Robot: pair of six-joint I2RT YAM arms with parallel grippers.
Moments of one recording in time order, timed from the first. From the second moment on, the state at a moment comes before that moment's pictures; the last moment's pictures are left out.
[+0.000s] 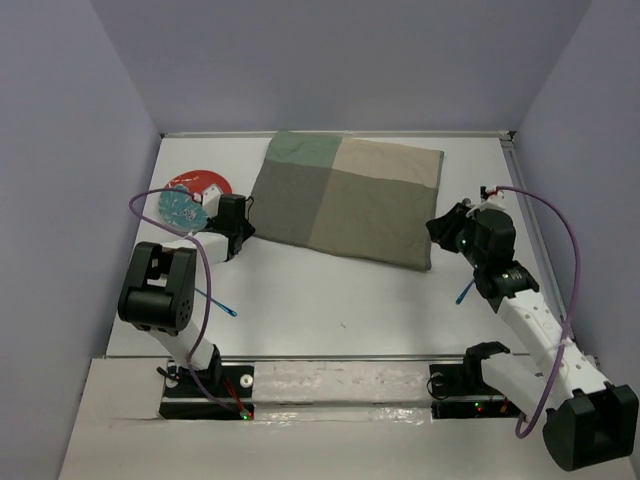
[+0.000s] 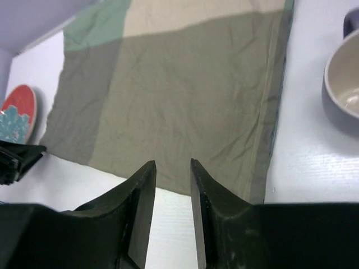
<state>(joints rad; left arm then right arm) -0.20 1.64 0.76 0.11 -0.34 -0.74 0.21 0.90 0.61 -0.09 -0.02 0.56</state>
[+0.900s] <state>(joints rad) -0.21 1.29 0.54 0.06 -0.33 -0.73 0.22 1.09 0.63 -0.14 -0.04 0.53</state>
